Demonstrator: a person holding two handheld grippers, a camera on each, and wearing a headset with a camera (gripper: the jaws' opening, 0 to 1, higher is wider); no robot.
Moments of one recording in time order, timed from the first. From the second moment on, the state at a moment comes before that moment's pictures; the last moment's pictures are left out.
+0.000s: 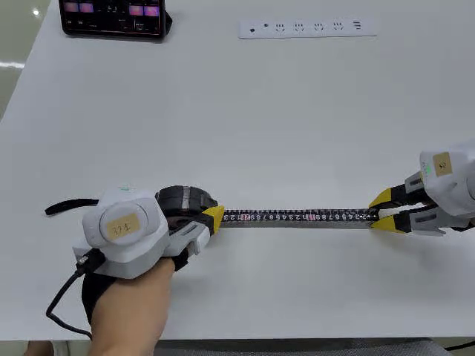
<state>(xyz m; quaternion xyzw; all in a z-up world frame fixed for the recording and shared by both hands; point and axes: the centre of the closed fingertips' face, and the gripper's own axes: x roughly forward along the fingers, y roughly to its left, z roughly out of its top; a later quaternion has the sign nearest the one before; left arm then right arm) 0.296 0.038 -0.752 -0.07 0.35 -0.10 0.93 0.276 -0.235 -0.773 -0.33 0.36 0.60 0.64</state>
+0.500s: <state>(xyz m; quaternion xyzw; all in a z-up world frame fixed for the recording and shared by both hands) 0.296 0.038 -0.752 -0.08 0.35 -0.10 0.93 0.280 -0.225 -0.767 -0.33 0.35 0.60 0.64</state>
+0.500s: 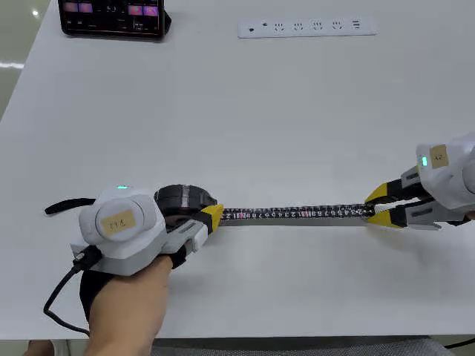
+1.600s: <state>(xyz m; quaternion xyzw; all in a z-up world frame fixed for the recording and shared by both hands) 0.296 0.038 -0.751 -0.10 0.34 -0.11 0.93 0.281 -0.196 -0.766 -0.30 0.35 0.61 0.64</state>
